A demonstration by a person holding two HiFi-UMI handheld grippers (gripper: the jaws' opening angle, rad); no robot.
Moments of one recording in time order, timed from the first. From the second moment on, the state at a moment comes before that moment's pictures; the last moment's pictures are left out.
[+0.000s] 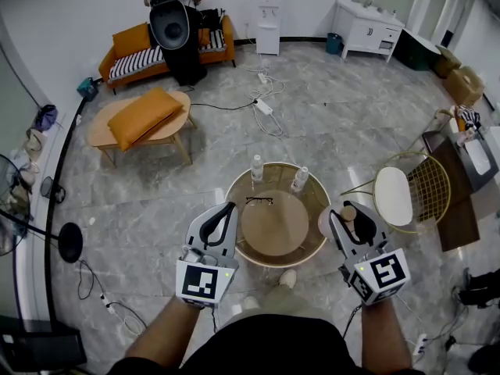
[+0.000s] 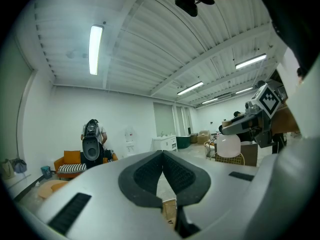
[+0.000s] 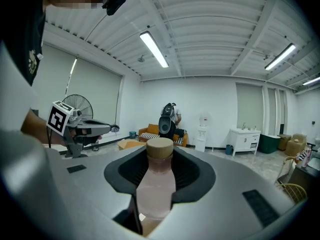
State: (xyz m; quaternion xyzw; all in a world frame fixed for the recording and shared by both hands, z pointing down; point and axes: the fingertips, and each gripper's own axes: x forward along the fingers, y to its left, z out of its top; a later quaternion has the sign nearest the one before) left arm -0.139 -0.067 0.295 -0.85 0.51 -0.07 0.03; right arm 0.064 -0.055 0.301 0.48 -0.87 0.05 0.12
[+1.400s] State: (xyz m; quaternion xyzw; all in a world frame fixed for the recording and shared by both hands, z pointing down) left arm -0.128 -0.122 0.353 -0.85 0.52 -0.09 -0.01; right arm 0.067 -0.110 0.373 0.45 -0.87 0.11 0.16
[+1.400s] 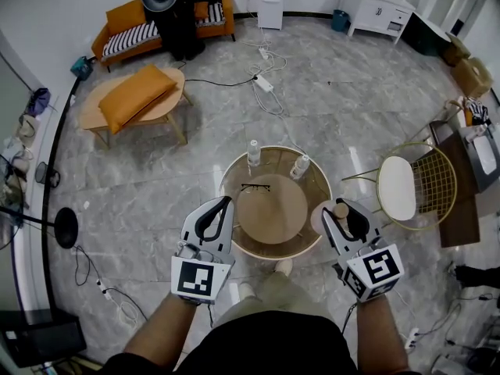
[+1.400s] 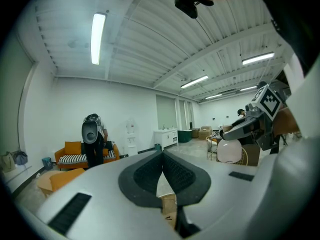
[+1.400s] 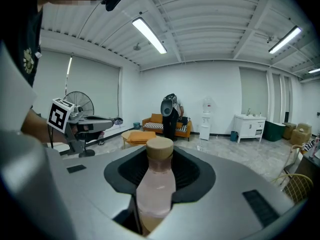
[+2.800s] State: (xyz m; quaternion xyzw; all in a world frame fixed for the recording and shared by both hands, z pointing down) left arm -0.053 -0.225 0.378 -0.82 0.56 -0.11 0.00; right arm 0.115 -0.219 0.454 0.38 -0.89 0.15 0.19
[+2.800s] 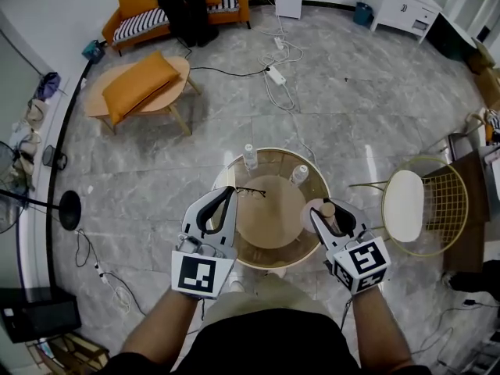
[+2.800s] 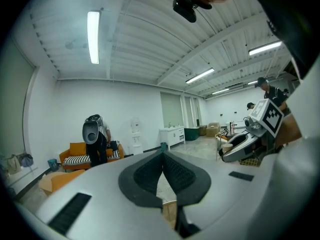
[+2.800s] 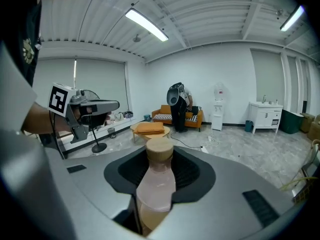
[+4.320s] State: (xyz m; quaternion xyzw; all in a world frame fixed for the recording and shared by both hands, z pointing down) left arm -0.066 -0.223 0.431 -0.86 0.49 -0.12 -0.01; right arm 0.098 -0.194 0.594 0.43 -0.84 0.21 0.25
